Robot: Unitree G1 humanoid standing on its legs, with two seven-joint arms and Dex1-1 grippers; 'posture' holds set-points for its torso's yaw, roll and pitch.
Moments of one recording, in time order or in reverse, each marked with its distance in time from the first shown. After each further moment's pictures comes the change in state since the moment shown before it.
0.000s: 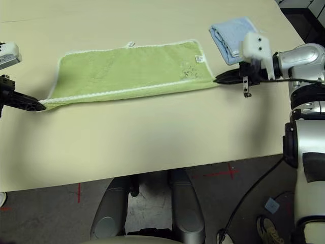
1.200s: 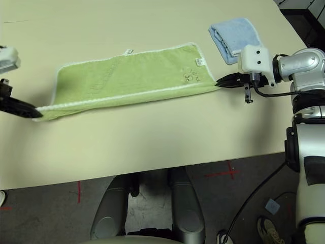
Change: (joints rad) left arm -0.160 -0.051 -0.084 0.110 -0.019 -0.052 -0.003; right arm 0.013 -0.023 -0.029 0.002 0.029 -0.061 -0.092
